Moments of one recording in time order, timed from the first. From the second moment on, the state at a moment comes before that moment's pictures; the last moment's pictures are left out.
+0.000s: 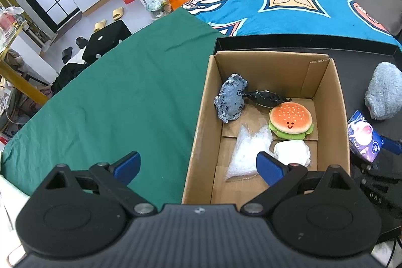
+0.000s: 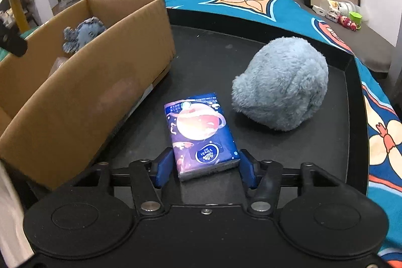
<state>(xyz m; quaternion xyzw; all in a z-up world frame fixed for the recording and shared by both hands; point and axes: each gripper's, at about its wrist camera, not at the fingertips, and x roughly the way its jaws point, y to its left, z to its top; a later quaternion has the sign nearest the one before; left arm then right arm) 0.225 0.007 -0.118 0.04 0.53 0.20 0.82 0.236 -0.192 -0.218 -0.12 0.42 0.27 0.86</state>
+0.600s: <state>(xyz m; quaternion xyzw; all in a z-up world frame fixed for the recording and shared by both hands) 0.211 0.014 -0.109 0.03 0.52 0.18 0.83 0.228 -0.207 -0.163 -0.11 0.40 0.24 0.88</state>
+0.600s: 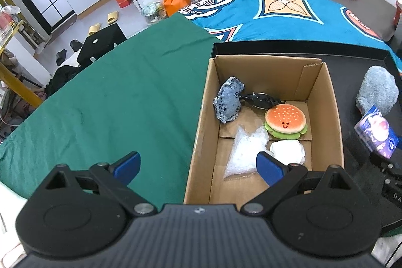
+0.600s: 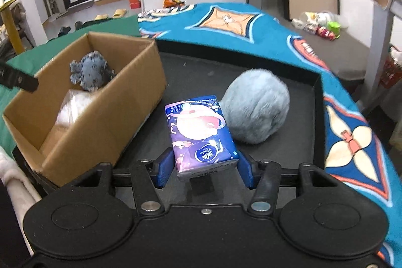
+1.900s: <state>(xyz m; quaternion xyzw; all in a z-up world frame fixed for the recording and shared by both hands) 0.184 0.051 -0.110 -0.02 0.50 0.14 0.85 0.189 -0.148 -0.085 -0.08 0.34 0.24 0.91</state>
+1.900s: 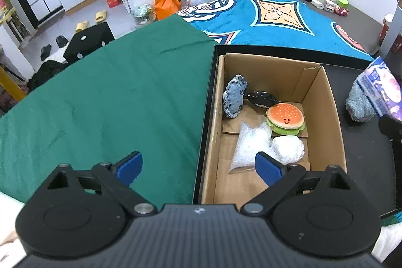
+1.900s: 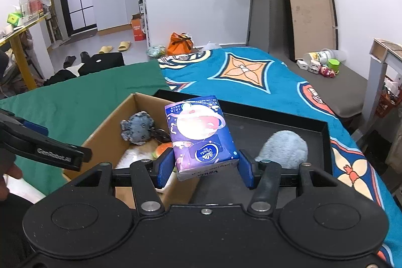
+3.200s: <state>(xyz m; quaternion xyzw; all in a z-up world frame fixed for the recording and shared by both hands) 0.192 0.088 -0.145 -0.13 0.56 0.09 0.82 0.183 -0.077 -0.110 -0.09 0.39 0.32 0.86</state>
